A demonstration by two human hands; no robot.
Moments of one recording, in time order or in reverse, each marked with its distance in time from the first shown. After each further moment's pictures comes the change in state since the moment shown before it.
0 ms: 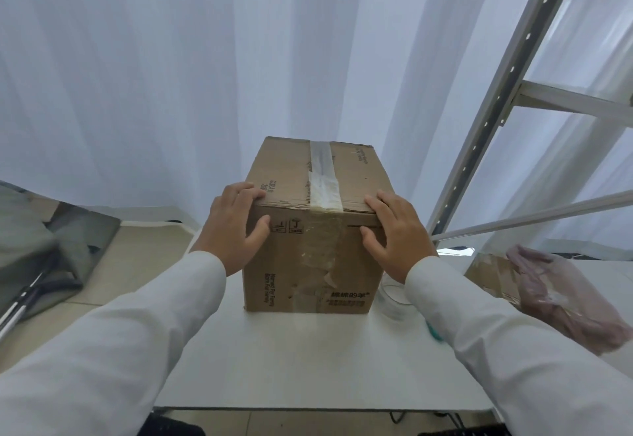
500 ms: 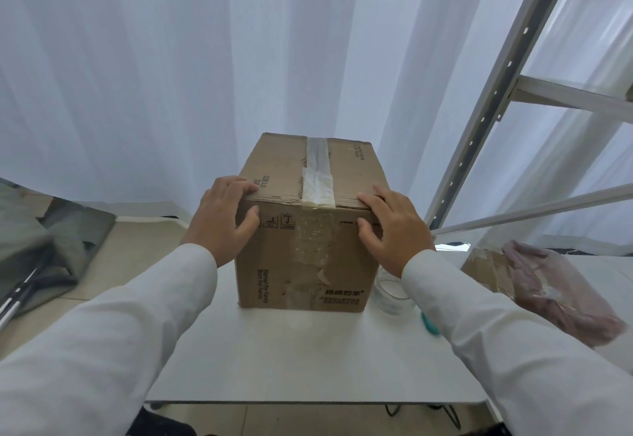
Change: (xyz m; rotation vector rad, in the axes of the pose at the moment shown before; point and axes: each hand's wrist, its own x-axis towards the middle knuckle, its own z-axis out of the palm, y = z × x) left_hand 0.002 -0.004 -0.002 0.002 0.009 -0.031; right_hand -0.001 -0.011 -0.009 -0.020 0.007 0.037
